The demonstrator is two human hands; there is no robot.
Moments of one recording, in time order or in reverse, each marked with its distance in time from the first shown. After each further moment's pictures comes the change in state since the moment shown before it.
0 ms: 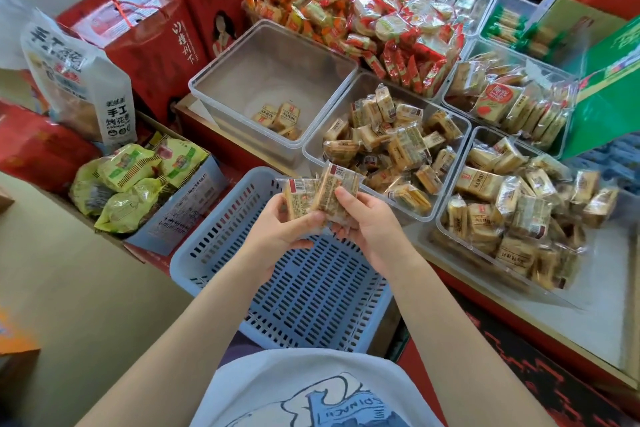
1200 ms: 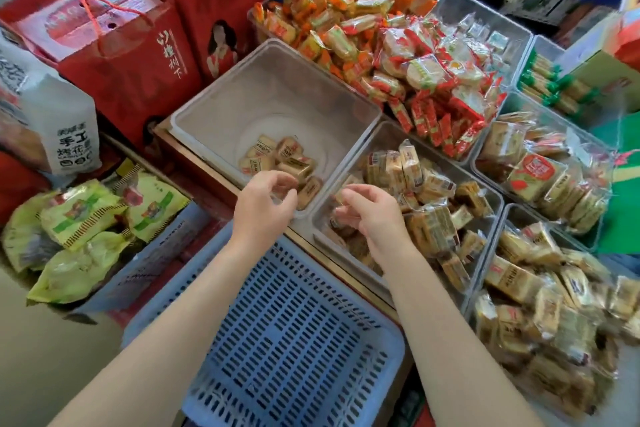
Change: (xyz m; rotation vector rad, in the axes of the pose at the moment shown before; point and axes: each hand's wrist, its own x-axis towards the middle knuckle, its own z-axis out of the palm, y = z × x) left_hand 0.185 0.062 -0.052 0.658 0.377 0.448; right_hand 0.181 -0.071 0.007 -0.143 0.220 0.062
